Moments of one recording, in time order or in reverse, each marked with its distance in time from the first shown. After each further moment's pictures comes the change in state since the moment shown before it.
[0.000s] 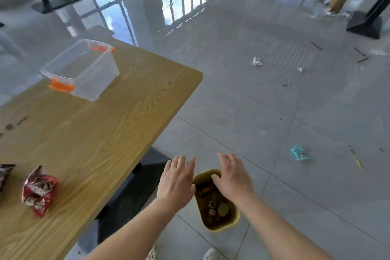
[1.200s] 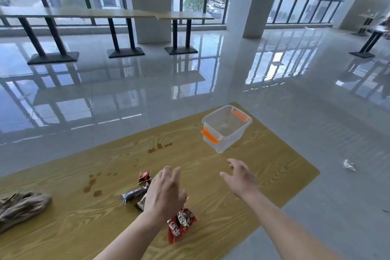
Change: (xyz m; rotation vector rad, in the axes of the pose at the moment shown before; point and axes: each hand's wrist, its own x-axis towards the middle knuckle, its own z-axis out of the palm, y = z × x) left_hand -0.143 -0.336 -0.168 -0.244 0.305 -0.615; right_hand 0.101 -0.403 -0.028 0.098 -0.086 -0.312
